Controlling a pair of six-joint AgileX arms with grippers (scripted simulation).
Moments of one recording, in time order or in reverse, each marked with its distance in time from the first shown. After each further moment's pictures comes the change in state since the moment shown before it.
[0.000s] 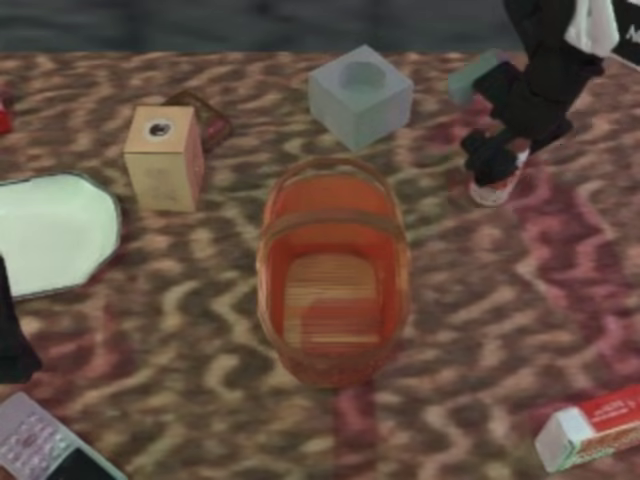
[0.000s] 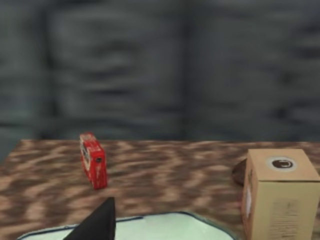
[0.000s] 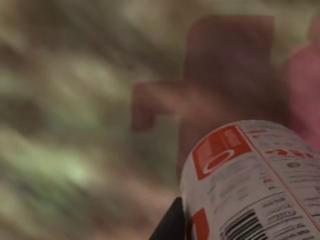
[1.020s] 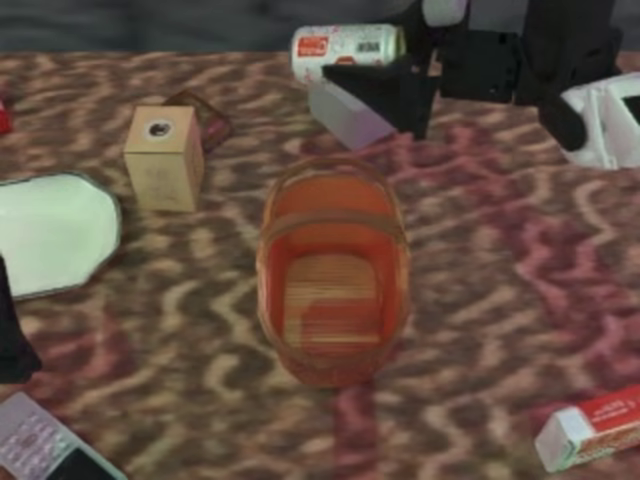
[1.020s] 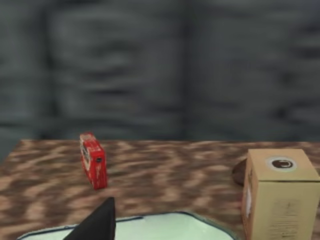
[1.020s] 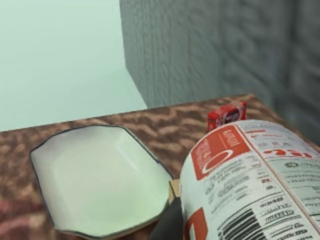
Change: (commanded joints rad) left arm 0.000 0.000 0.000 0.000 0.000 0.000; right arm 0.113 -0.415 -0.815 1.691 -0.852 0.450
